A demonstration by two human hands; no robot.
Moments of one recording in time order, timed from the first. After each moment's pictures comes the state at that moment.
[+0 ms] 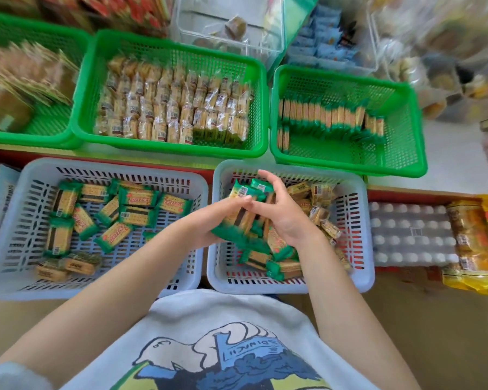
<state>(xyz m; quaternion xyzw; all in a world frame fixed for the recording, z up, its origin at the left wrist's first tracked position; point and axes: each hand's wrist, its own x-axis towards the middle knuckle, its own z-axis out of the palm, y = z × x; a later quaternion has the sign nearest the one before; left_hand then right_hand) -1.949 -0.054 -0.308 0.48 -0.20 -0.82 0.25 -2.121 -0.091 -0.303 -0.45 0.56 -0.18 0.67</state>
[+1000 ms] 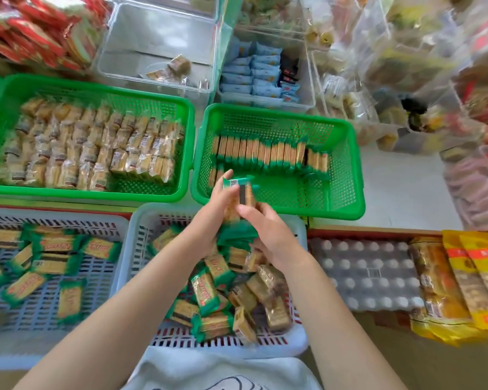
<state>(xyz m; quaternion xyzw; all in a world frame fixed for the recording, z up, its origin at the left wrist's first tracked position) -2.128 -0.194 -0.289 0.52 -0.24 -0.70 0.42 -2.264 -0.200 -0.282 -0.38 0.58 -0.21 0.69</state>
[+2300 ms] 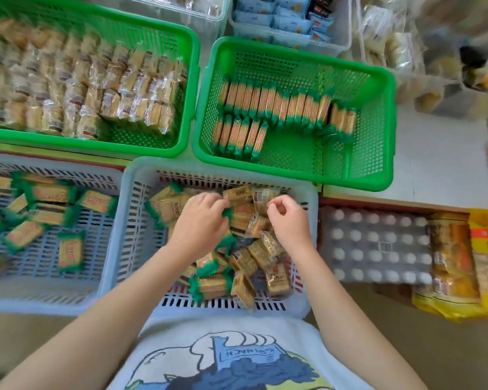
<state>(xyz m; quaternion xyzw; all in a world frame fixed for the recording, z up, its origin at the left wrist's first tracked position) -2.122 -0.121 -0.396 0.66 -0.70 -0.25 0.09 -2.318 -0.183 -0.377 -0.58 0.70 -0.10 0.40</state>
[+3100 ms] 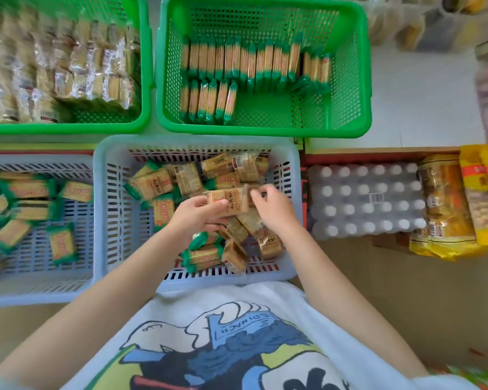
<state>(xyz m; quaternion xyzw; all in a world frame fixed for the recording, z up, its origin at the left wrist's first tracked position) -2.157 -0.099 -0.405 0.64 -0.19 -0.70 0.24 -2.348 -0.148 -0.406 -0.57 0.70 0.06 0.43</state>
